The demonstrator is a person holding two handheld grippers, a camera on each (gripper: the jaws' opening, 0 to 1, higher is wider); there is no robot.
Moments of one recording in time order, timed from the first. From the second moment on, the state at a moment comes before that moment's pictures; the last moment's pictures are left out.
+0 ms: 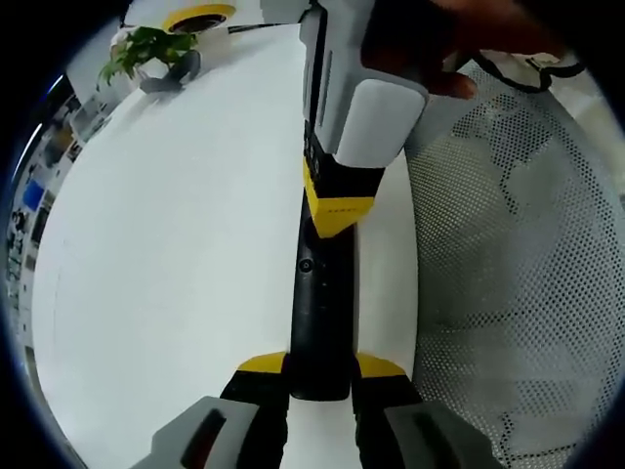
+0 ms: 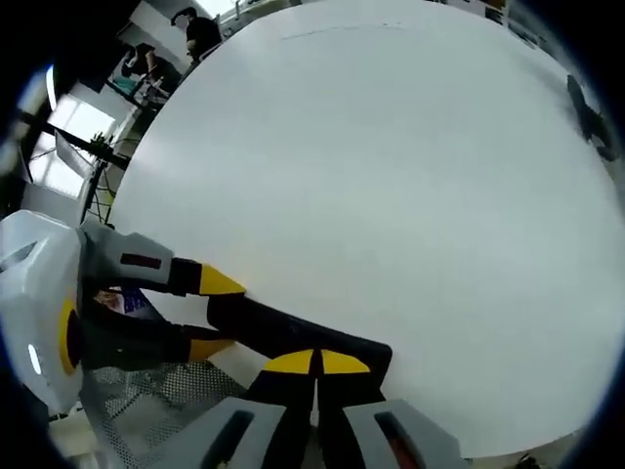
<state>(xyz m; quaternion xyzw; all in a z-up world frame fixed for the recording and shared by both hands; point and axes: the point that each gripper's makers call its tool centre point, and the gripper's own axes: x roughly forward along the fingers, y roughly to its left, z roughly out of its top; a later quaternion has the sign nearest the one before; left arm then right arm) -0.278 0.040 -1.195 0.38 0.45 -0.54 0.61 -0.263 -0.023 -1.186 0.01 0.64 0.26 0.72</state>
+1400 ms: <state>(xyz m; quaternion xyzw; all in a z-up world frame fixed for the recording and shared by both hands) -0.277 0.040 -1.194 0.35 0.45 -0.54 0.62 -0.252 0.001 -1.189 0.01 0.65 0.27 0.72</state>
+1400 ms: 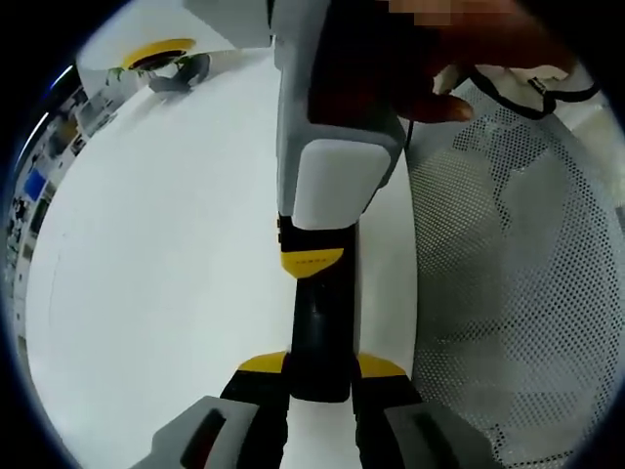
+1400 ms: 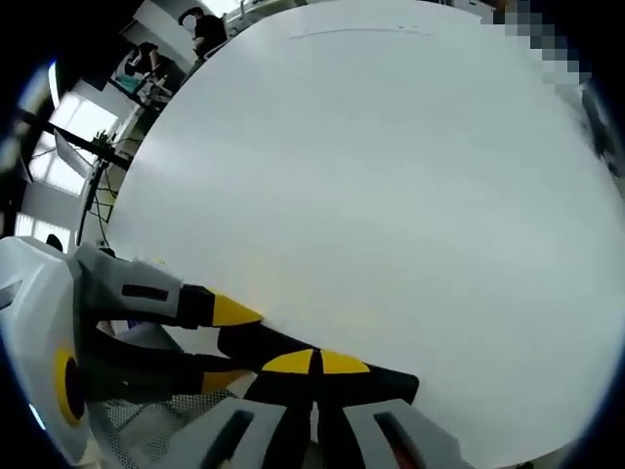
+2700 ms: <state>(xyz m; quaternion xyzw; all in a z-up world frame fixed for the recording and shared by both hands) -0.278 0.040 -1.194 0.35 0.45 -0.54 0.63 -0.269 0.002 -1.185 0.02 0.64 0.30 0.71</state>
